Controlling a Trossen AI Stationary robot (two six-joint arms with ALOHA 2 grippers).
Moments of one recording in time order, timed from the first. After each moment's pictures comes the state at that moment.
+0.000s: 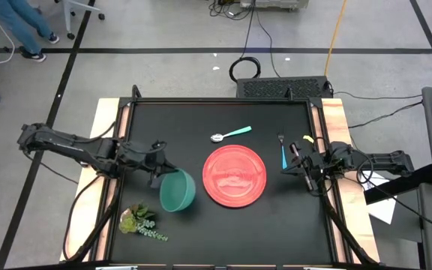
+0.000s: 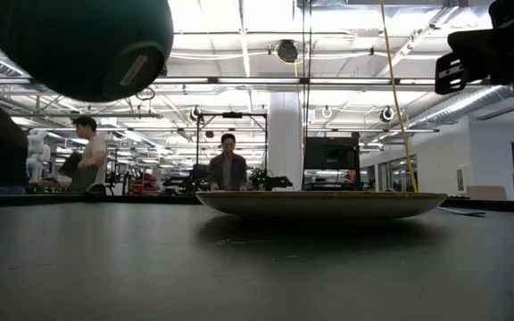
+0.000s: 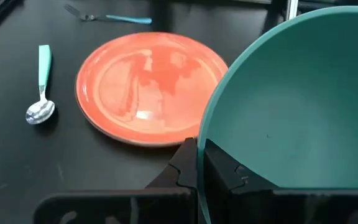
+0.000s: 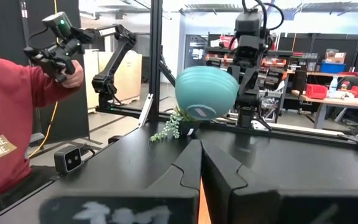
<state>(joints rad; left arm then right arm) -0.15 0.83 0.58 -0.28 -0.03 -0.15 0.00 0.06 0.01 0.16 -0.31 -0.02</state>
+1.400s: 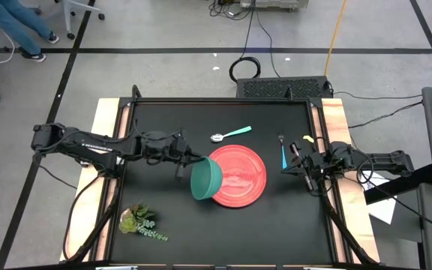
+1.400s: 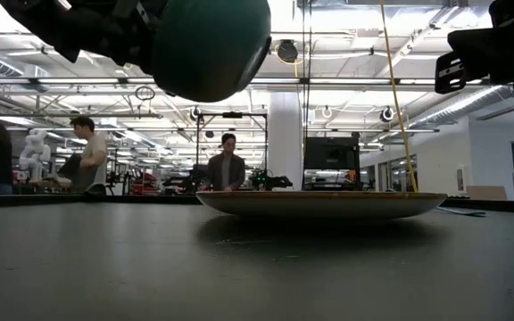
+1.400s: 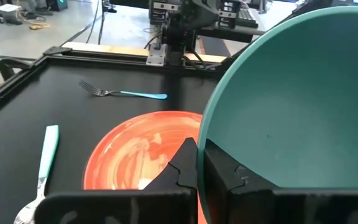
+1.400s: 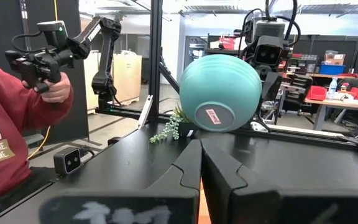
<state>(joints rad) 0.05 1.21 0.56 0.40 0.14 -0.07 0.00 0.06 0.01 0.16 -0.31 -0.02</state>
